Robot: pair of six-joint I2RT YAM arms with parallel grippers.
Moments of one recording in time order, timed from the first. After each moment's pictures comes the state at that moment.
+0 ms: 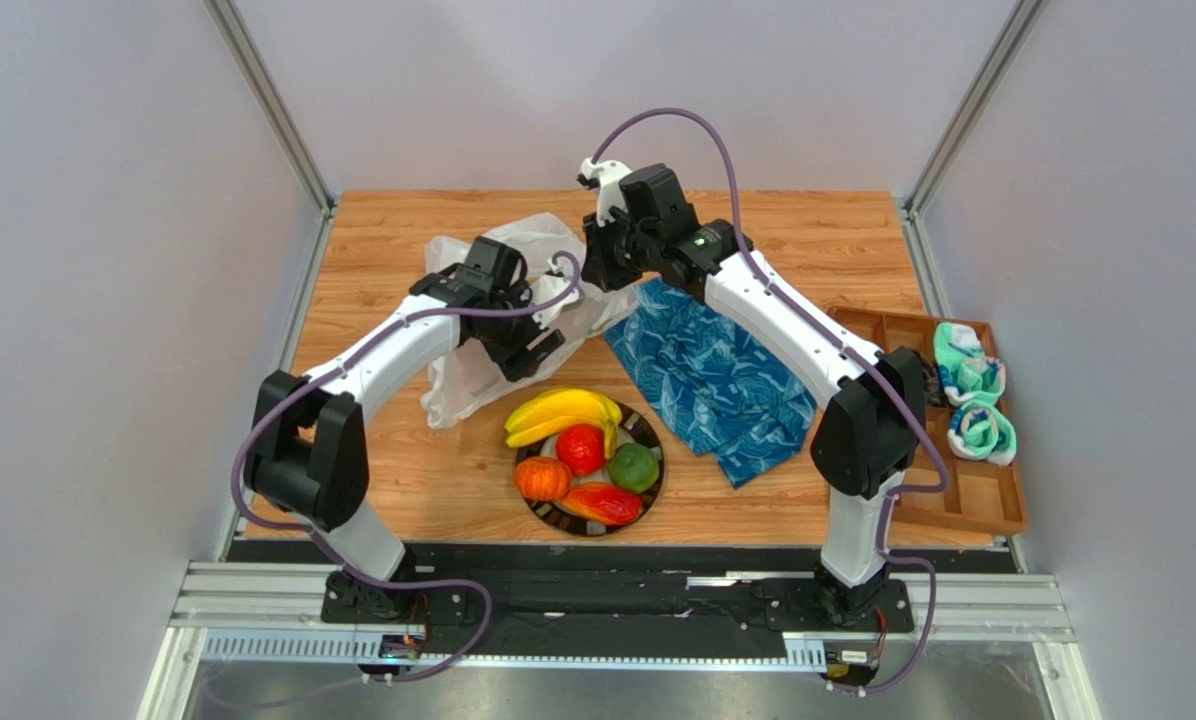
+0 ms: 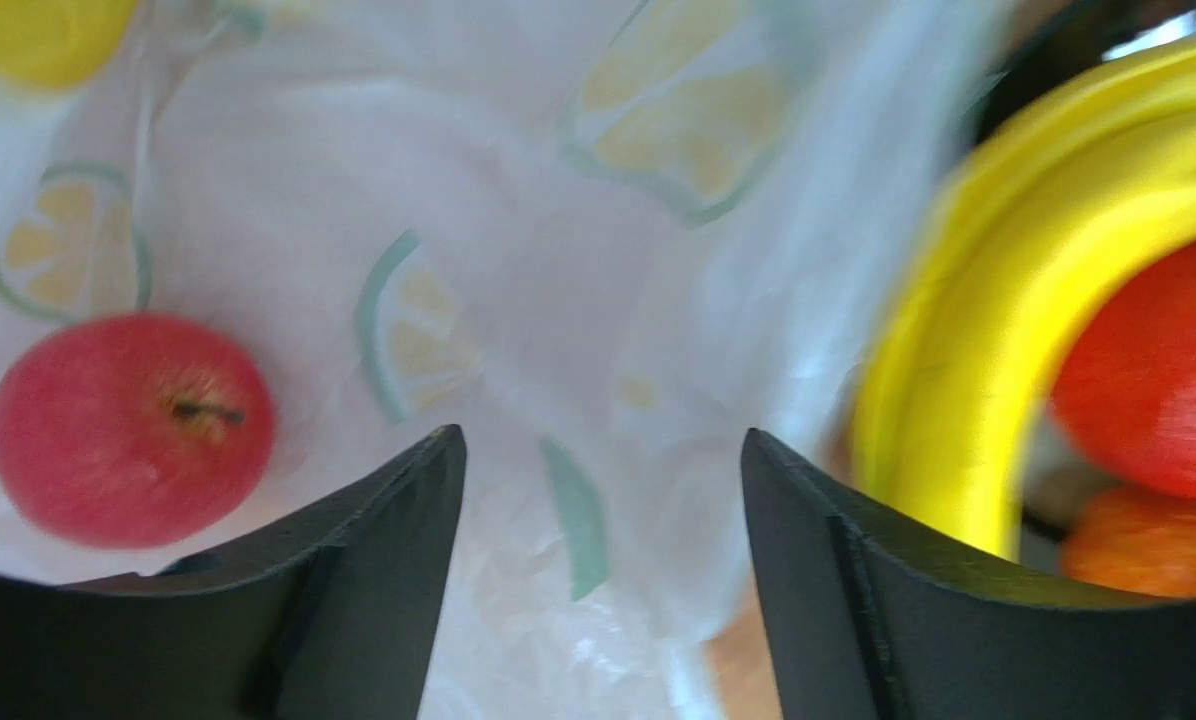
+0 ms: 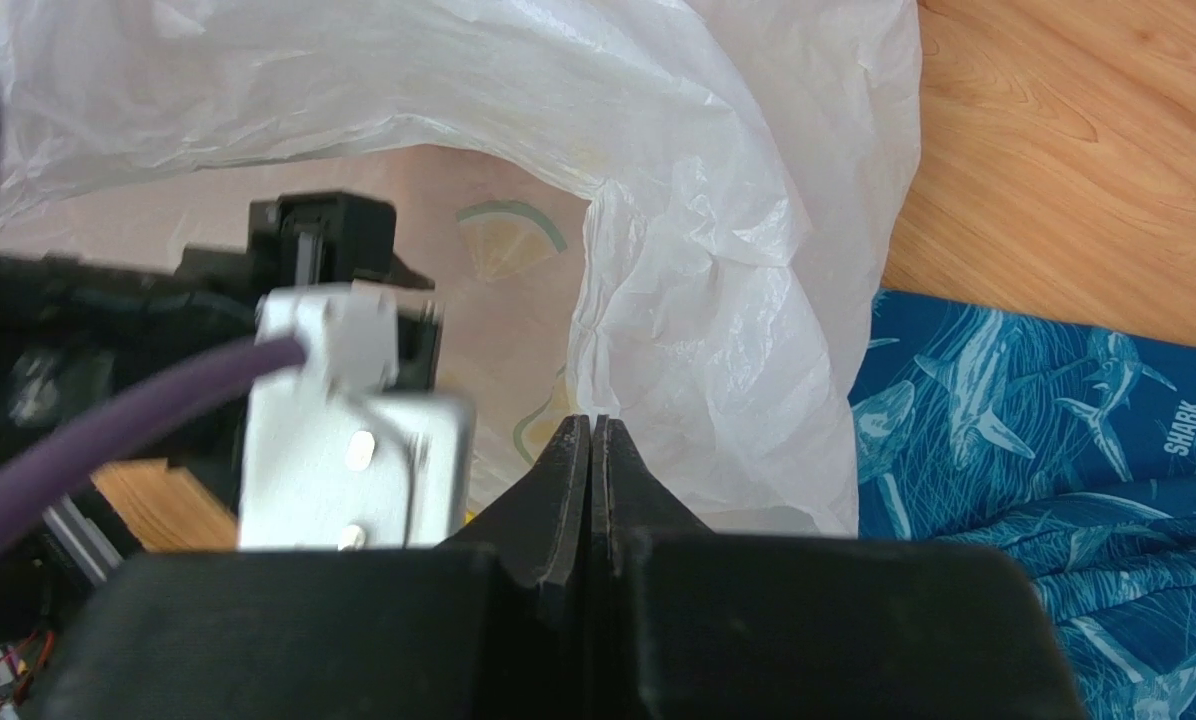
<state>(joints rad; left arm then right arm) -0.42 1.62 1.25 -0.67 0.24 0.57 0.63 1.89 1.83 -0.54 -0.20 0.14</state>
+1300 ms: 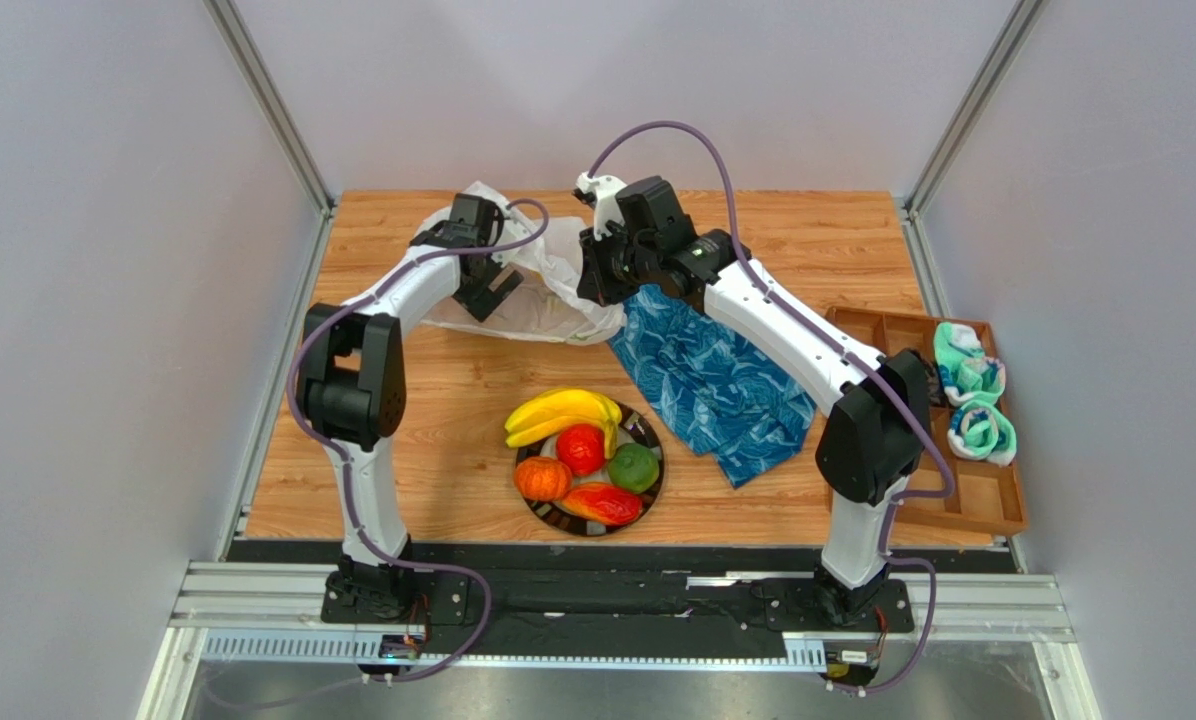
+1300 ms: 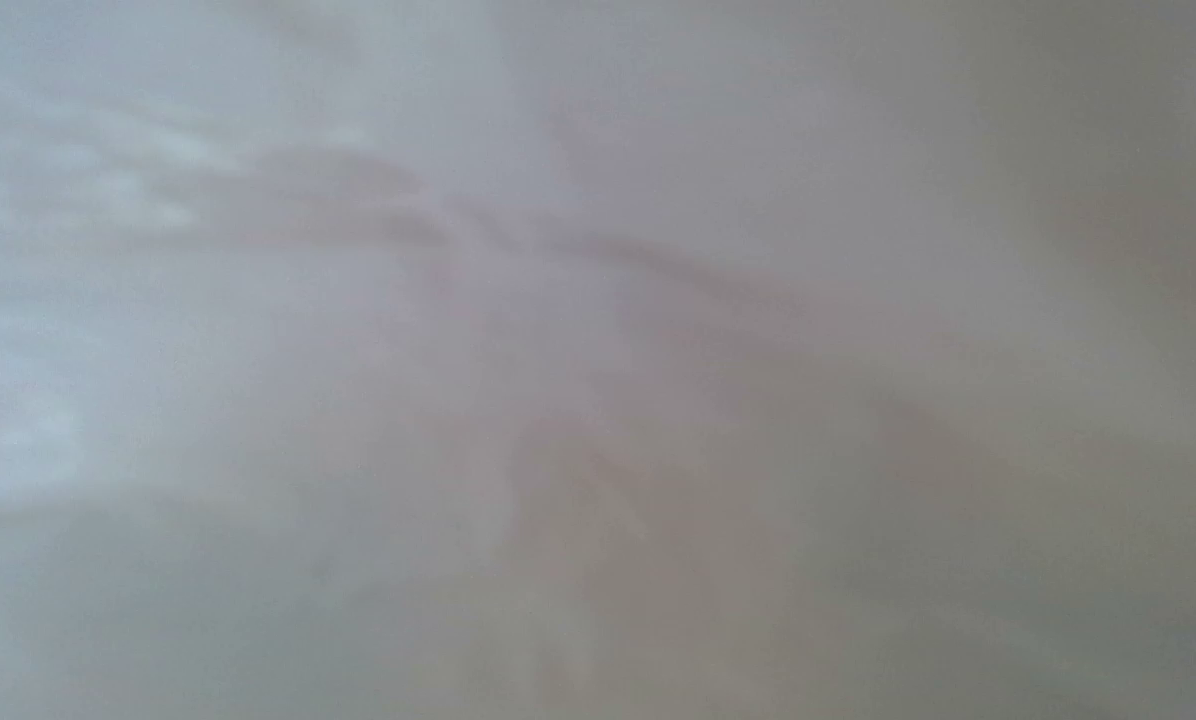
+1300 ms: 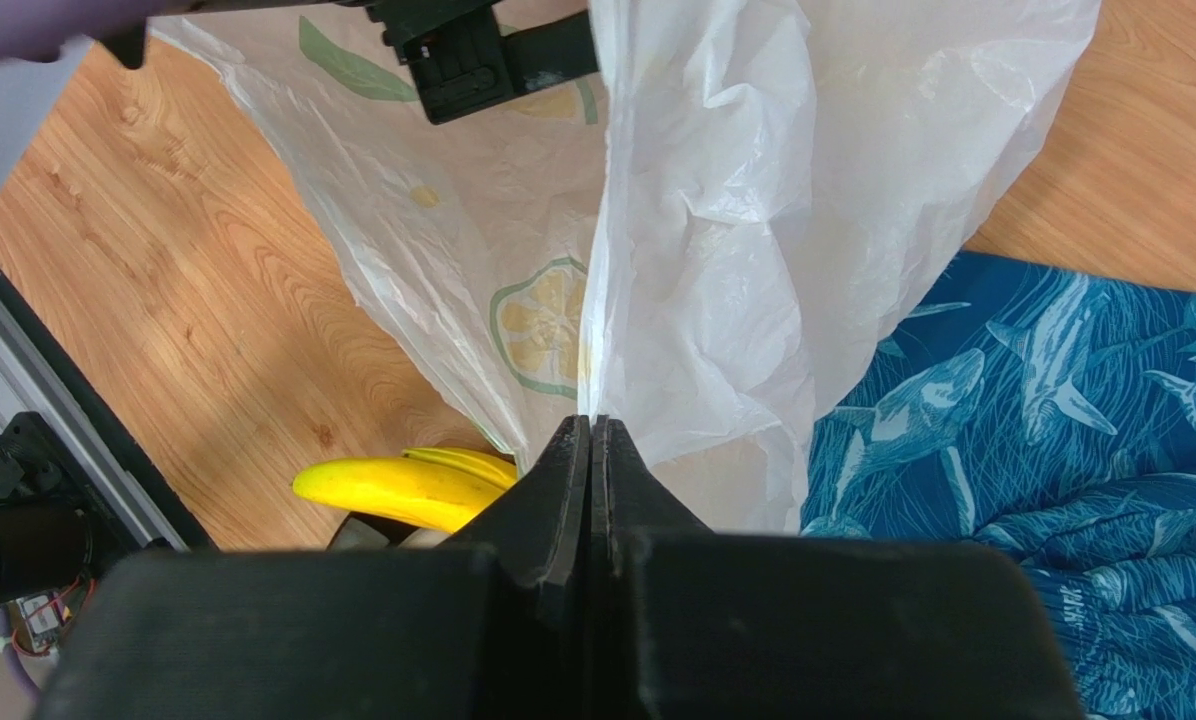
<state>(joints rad) -0.23 2.03 1.60 -0.55 -0.24 0.56 0.65 1.86 1.77 -0.54 -0.24 0.16</state>
